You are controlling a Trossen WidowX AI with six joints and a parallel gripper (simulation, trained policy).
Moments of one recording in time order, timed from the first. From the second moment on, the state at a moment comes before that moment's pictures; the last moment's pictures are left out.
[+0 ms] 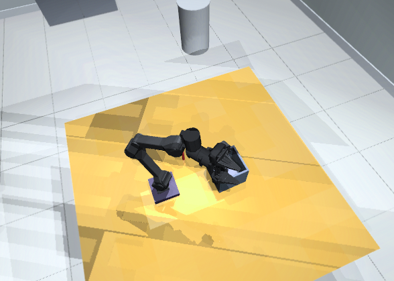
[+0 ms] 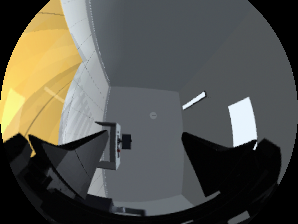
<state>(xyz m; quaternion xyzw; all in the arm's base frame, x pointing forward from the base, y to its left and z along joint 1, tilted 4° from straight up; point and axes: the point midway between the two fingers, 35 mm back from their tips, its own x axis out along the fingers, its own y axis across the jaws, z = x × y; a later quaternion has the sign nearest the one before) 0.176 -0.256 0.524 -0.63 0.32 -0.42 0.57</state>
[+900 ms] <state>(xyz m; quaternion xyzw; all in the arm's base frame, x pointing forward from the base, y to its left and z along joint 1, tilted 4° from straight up) 0.272 -0.174 0.436 -0.35 0.22 -0.25 0.88</state>
